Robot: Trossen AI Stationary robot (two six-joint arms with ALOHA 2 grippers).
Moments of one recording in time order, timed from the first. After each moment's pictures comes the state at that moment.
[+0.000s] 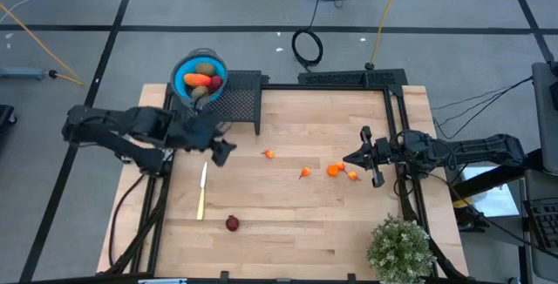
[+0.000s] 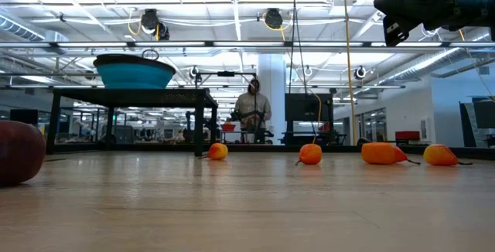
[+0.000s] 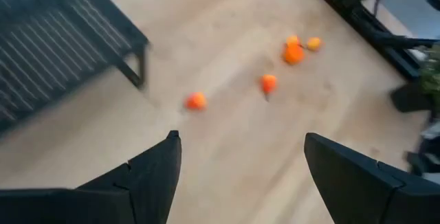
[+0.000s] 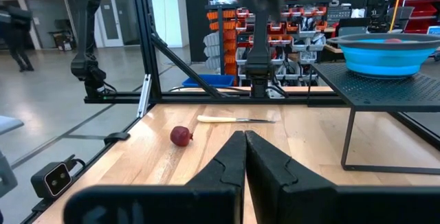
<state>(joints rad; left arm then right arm) -0.18 1.18 1.34 -1.03 -0.36 -0.91 0.03 0.44 0.21 0.26 -0.13 0.06</state>
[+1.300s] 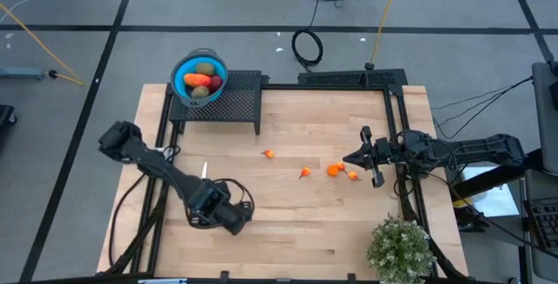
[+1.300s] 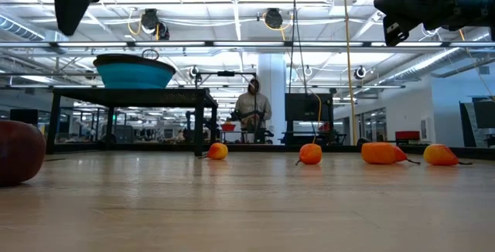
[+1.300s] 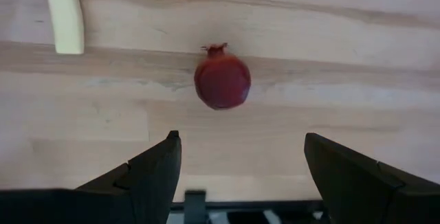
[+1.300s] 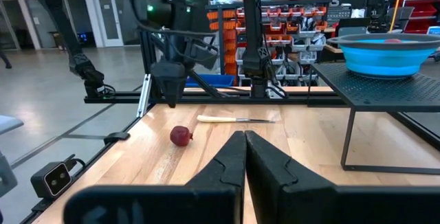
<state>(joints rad) -0.55 1.68 1.34 -1.04 0.07 -2.21 0.03 0.44 0.21 0.26 -0.13 0.06</state>
